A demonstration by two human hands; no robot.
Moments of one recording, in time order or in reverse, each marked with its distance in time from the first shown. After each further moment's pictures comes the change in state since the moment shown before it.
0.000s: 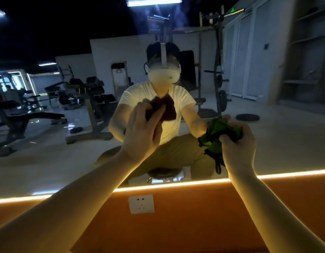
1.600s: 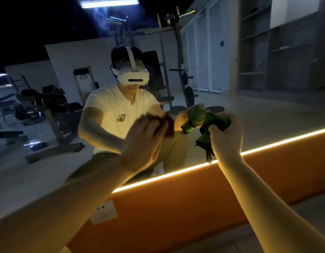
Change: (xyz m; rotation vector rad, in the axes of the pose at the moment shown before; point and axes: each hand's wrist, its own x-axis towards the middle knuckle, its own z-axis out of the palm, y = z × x) left_hand 0.006 0.096 0.087 -0.011 -0.215 0.366; right_hand 0.034 0.010 -0.103 -0.125 0.177 0.124
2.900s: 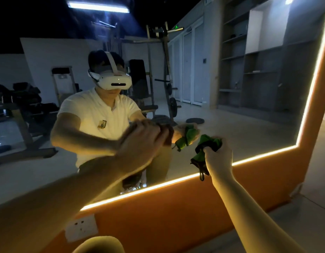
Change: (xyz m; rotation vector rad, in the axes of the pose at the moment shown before) left_hand 0.051 0.015 -0.043 0.100 -0.220 -0.016; right_hand 0.001 -0.001 -0.018 -0.140 0.012 0.284
